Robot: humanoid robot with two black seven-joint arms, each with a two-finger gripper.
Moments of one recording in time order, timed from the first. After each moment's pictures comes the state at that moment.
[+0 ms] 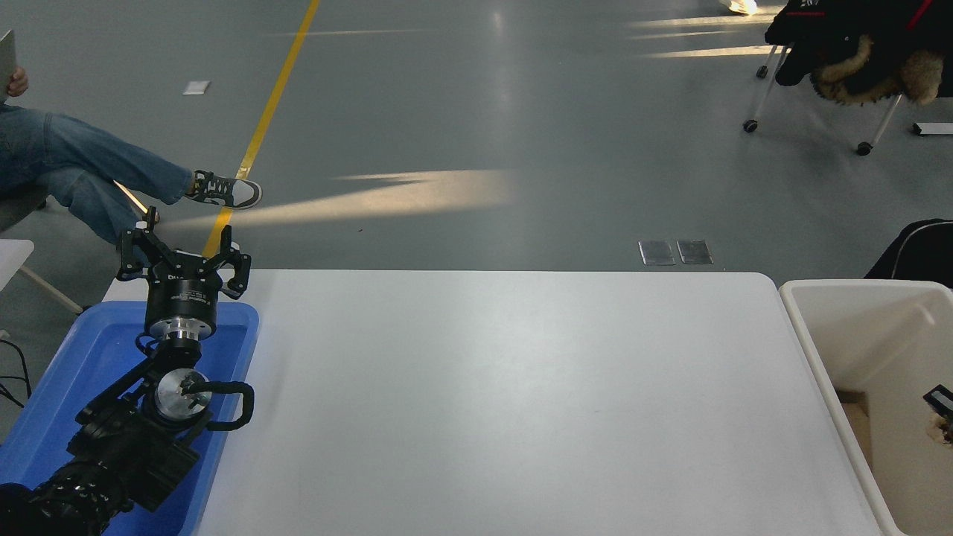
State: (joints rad) left arm -0.61 0.18 -0.96 -0.40 -0.12 -0.53 -0.60; right arm 0.68 -0.51 -0.67 0.20 0.00 0.04 -0.14
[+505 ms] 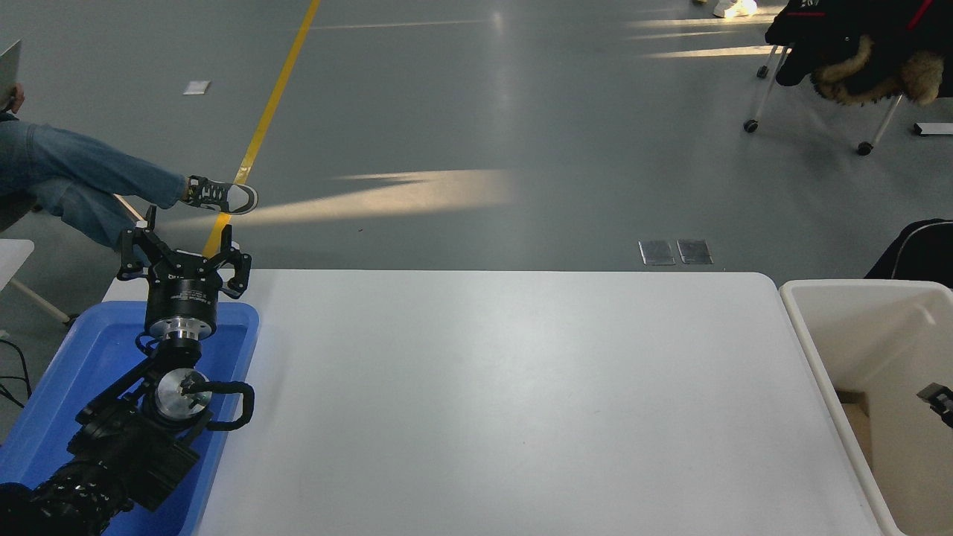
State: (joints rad) left arm -0.61 0.18 -0.96 -0.41 -0.12 -0.53 -0.60; right arm 0.64 -0.53 -0.61 0.19 0.00 0.05 -0.13
